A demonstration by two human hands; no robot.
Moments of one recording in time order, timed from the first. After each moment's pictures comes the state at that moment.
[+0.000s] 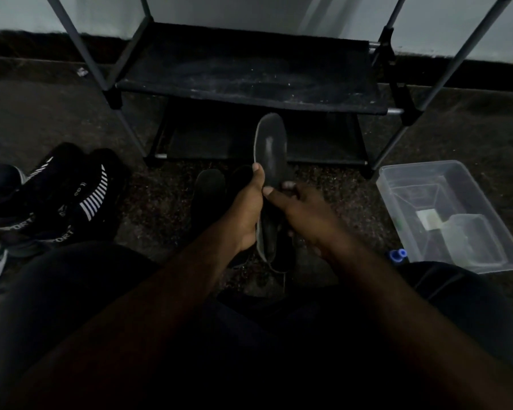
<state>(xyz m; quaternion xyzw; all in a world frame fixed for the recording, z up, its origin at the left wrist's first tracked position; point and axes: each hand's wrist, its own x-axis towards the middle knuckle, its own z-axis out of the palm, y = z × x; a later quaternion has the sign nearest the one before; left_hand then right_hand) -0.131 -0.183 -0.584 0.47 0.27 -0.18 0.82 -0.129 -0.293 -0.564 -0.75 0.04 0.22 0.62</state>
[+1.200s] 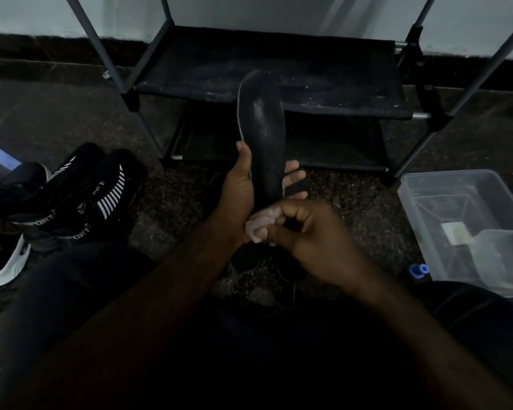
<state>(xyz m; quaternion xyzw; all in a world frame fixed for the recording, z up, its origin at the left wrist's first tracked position) -0.128 -0.168 -0.551 0.38 0.16 -0.12 0.90 -0.154 -0.301 -0.539 -0.74 -0.28 0.18 0.59</state>
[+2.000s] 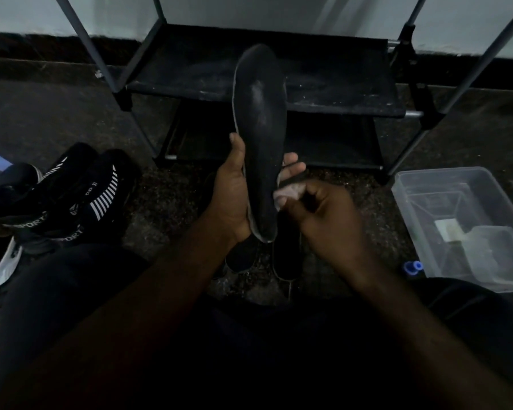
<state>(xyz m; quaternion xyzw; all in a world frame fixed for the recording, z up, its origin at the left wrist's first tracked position) -0.128 -0.167 -0.547 0.37 0.11 -0.10 0.91 -0.137 -0.310 -0.553 -0.79 -0.15 0.06 0.59</state>
